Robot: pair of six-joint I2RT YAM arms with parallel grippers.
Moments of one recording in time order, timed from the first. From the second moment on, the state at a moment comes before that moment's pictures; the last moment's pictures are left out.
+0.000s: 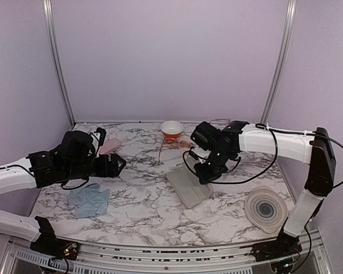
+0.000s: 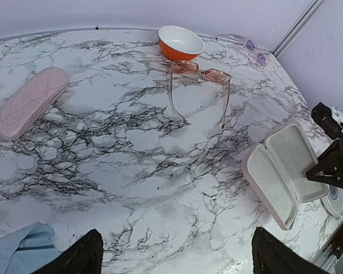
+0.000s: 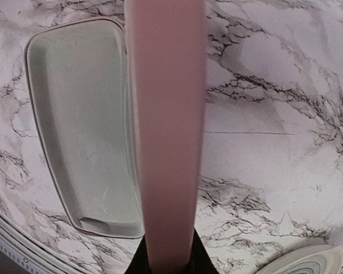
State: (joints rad) left arm -0.83 1.07 0.78 -0.33 -0.21 -0.57; right arm 0.82 1.71 1.38 -0.95 0.00 0.33
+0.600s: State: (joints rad) left arm -0.83 1.03 0.70 -0.40 -0.23 -0.53; right arm 0.82 1.80 1.35 -0.98 0.08 0.07
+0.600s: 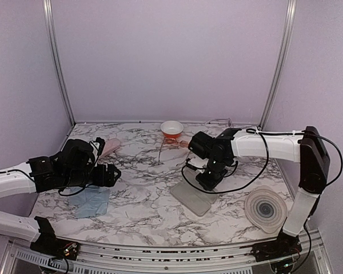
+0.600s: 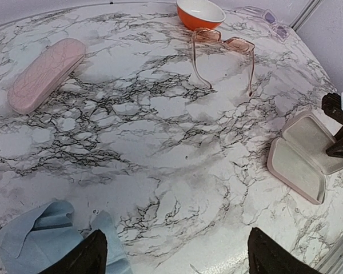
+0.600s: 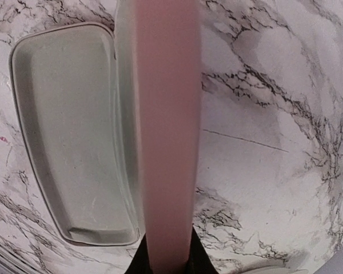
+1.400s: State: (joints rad) left arm -0.93 1.00 0.68 -0.55 -0.23 -0.63; right arm 0.82 1.66 1.34 -0.87 0.06 0.03
